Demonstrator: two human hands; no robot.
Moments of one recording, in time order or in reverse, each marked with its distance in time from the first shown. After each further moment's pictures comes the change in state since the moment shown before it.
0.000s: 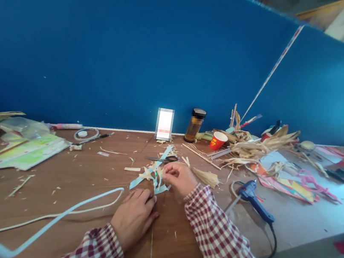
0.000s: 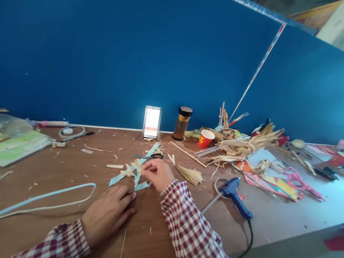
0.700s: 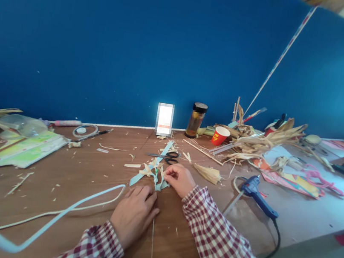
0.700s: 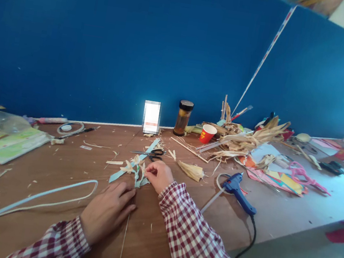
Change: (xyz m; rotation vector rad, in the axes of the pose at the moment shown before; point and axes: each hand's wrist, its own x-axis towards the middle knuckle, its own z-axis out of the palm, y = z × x) left_hand 0.001 0.000 -0.002 -0.003 -0.038 -0.006; right_hand -0.010 0.022 0.014 -0.116 0.095 0.048
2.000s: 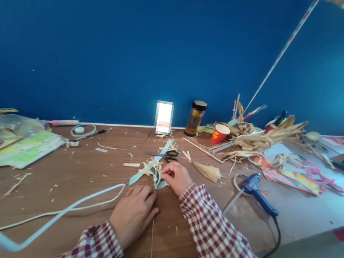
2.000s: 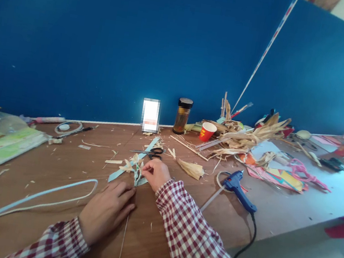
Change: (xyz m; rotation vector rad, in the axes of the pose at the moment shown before) left_hand 0.000 0.001 -0.001 0.027 -0.037 0.007; right_hand 0.005 0.004 0.008 -0.061 0.001 -0.053
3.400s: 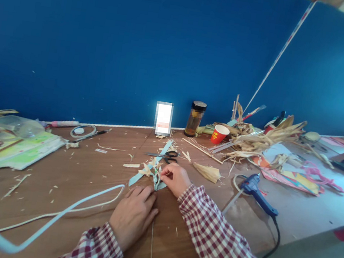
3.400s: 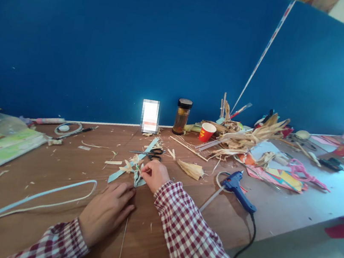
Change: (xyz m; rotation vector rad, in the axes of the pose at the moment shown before) left_hand 0.001 0.001 -0.001 -0.007 0.028 0.022; right_hand -0.002 -0.005 0.002 -0.065 -0.001 0.002
